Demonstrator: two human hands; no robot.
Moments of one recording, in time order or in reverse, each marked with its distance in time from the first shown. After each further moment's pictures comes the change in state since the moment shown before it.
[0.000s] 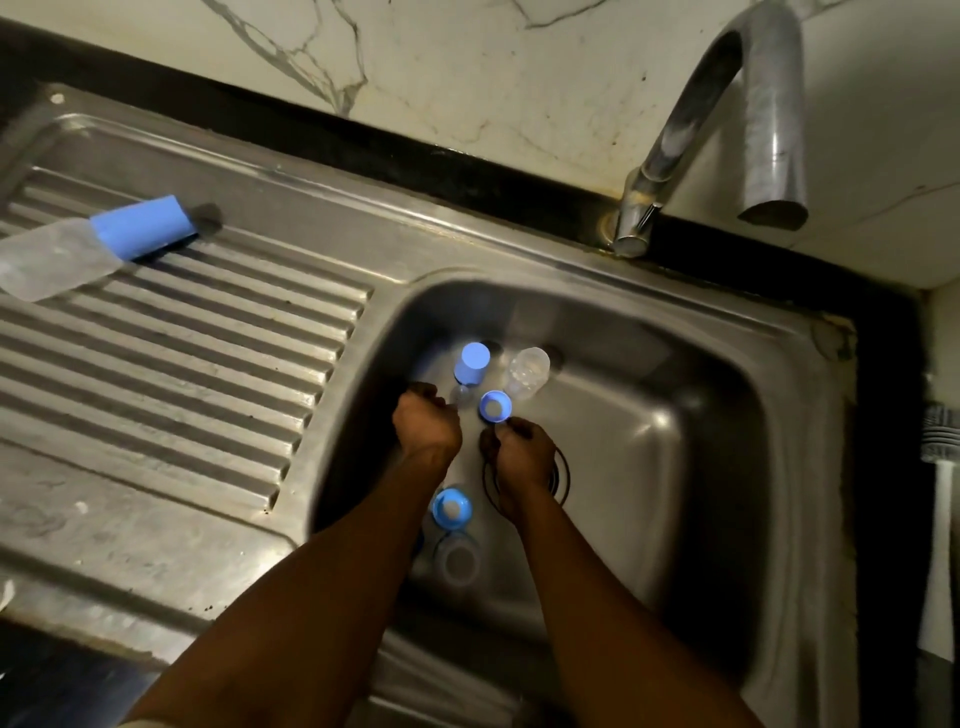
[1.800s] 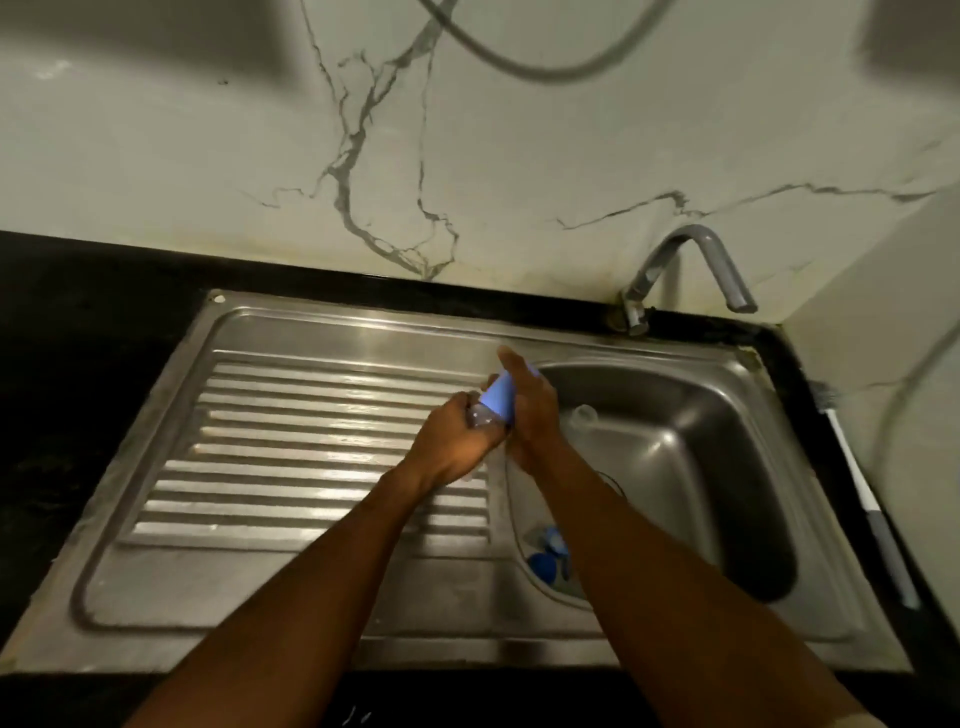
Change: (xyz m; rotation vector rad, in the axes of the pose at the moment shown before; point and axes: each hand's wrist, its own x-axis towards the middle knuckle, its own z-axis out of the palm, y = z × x) left_hand 0.004 0.080 -0.256 0.151 -0.646 0.621; right_hand -0.199 -0.120 0.150 0.298 -0.136 -0.350
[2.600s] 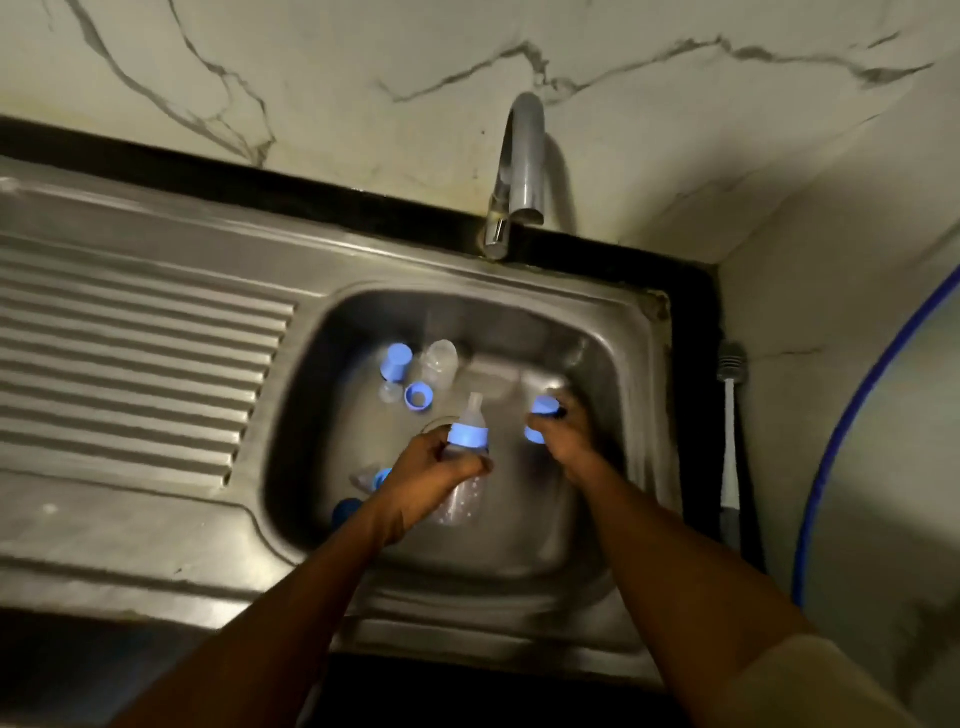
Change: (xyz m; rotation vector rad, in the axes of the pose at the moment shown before) left_hand -0.012 0.032 0.266 -0.305 -0.088 -0.262; right_hand 0.139 0.016 -0.347 -0.710 0.017 0.078
